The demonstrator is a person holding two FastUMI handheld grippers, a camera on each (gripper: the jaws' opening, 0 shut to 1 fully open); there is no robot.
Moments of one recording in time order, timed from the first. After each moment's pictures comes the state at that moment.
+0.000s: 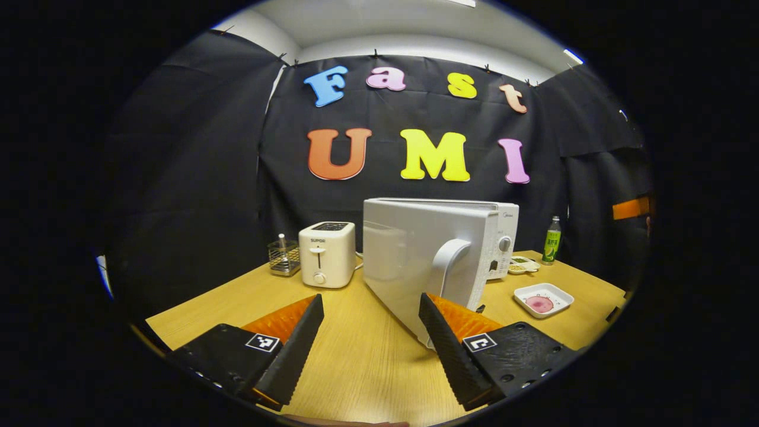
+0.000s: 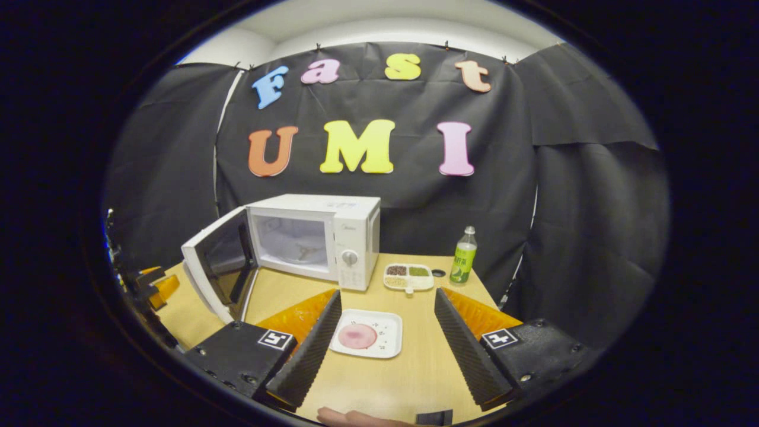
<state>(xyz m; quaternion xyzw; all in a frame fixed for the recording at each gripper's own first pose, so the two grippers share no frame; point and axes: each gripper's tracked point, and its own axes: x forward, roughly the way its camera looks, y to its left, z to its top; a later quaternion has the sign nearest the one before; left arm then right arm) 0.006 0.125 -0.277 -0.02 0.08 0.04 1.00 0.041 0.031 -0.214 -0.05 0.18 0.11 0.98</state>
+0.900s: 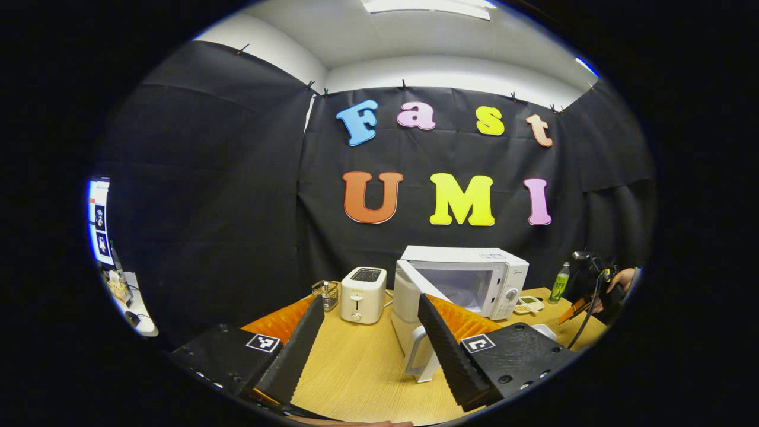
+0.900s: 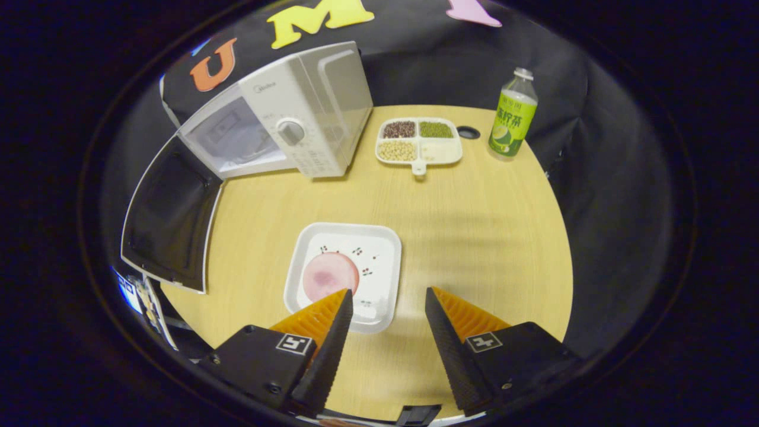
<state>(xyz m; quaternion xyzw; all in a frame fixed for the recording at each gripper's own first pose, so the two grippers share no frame) -0.030 0.135 -0.136 -0.03 0.03 0.09 1.00 0.141 0.009 -0.385 0.00 0.58 0.13 0.81</state>
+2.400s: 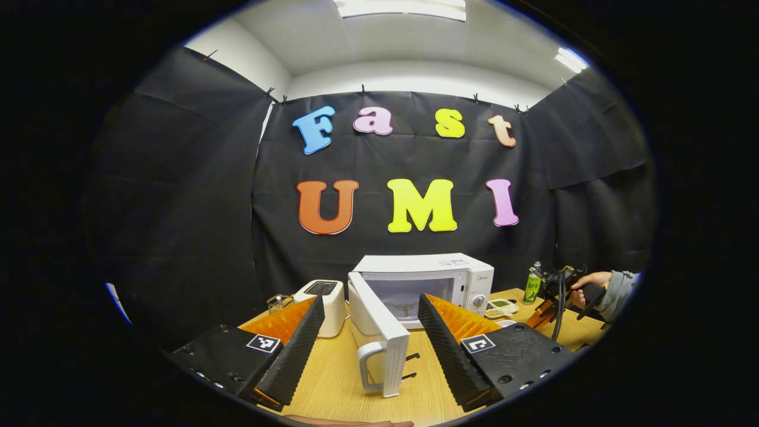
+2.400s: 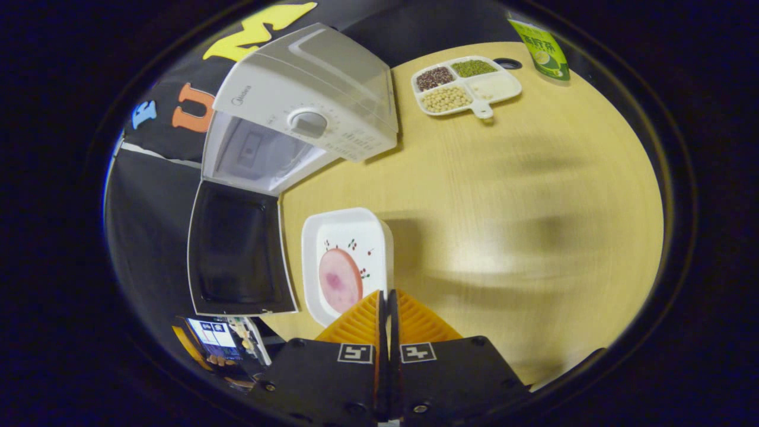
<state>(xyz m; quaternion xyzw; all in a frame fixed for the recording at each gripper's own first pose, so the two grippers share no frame) 0.006 0.066 -0.131 0.00 0.01 0.00 1.00 0.136 0.119 -0.382 0.21 0.64 0.22 0.71</state>
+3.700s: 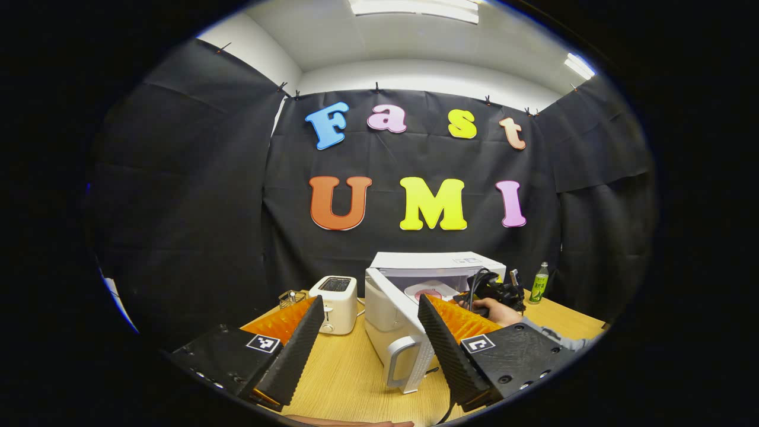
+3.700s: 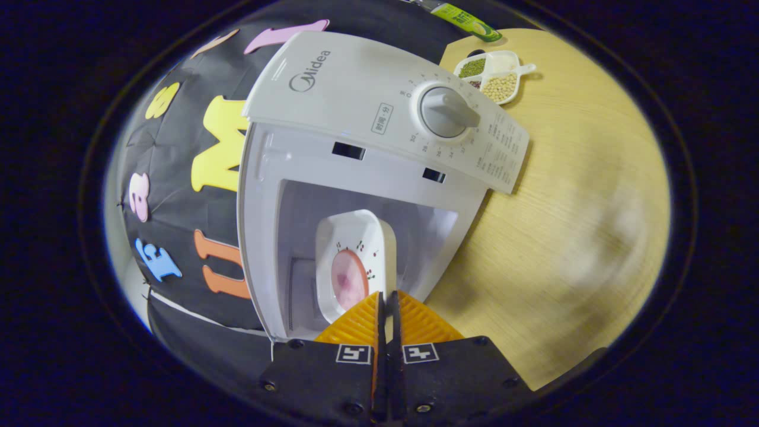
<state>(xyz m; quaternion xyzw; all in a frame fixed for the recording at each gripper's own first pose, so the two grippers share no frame) 0.004 0.116 -0.143 -0.02 0.02 0.02 1.00 0.290 0.358 -0.357 0.58 0.33 0.03 0.75</state>
